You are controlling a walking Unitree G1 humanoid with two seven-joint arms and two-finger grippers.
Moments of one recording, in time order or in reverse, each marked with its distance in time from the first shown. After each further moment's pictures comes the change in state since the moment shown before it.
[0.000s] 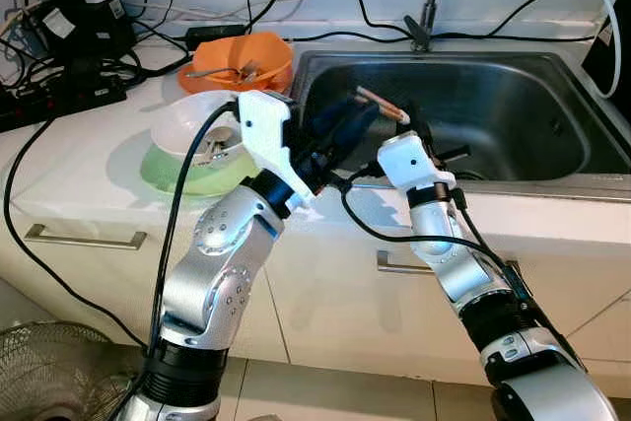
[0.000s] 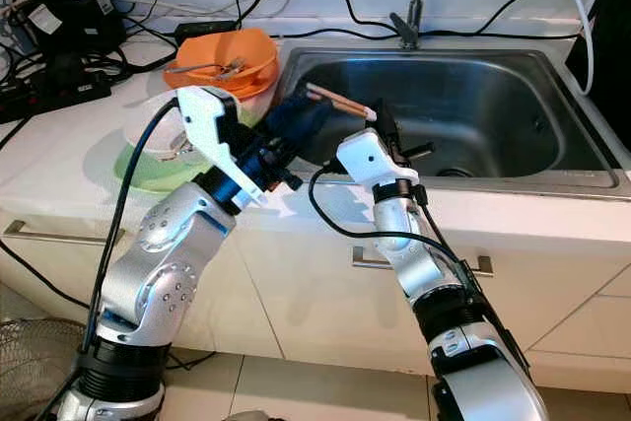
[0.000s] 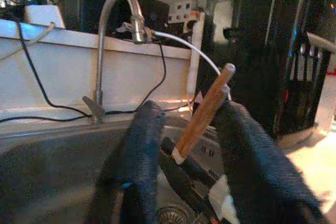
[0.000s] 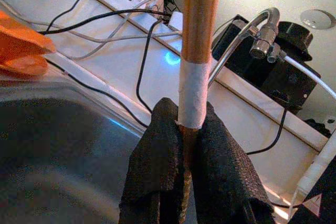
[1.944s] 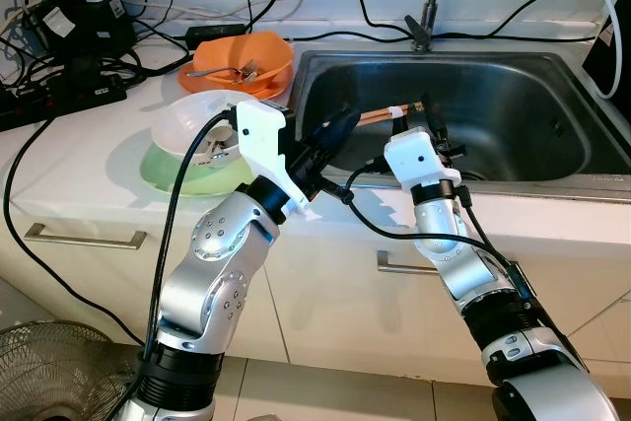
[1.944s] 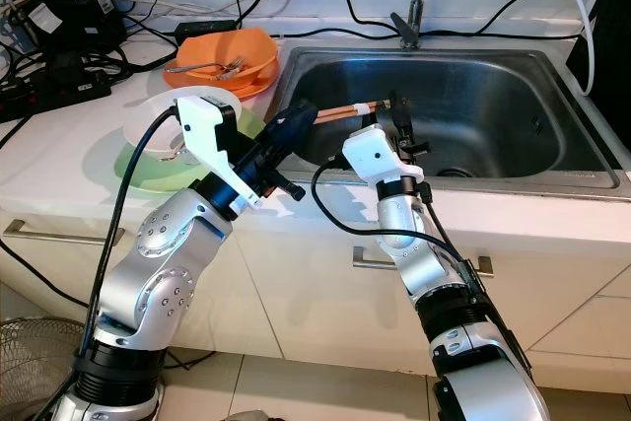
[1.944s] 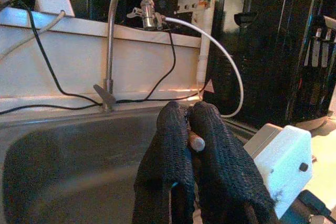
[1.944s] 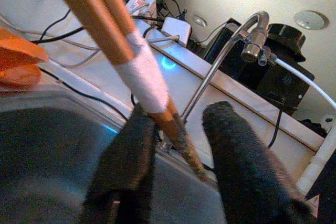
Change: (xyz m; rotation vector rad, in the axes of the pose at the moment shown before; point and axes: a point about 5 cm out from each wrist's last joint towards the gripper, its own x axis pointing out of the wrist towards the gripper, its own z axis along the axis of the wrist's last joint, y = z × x) left arm -0.006 0.003 -0.009 0.025 0.047 0.015; right arm 0.002 -0.006 0.002 0.022 -0.021 -0.023
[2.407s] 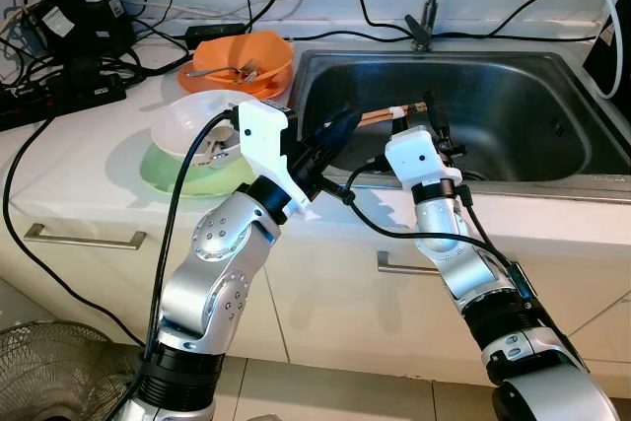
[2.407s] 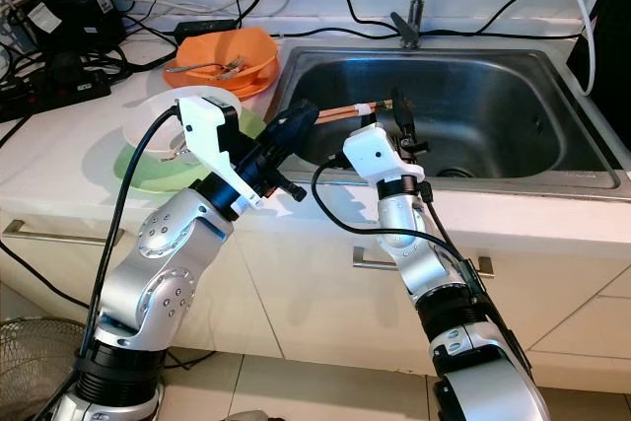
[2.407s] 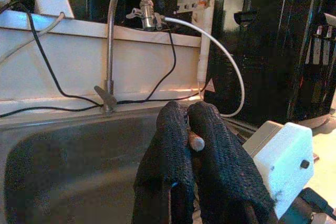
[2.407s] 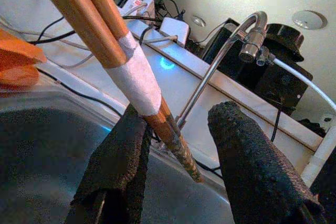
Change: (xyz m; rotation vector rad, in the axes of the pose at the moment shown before) left arm 0.000 0.000 0.000 0.025 -0.004 0.007; right arm 0.001 -0.001 0.000 0.001 -0.002 -0.006
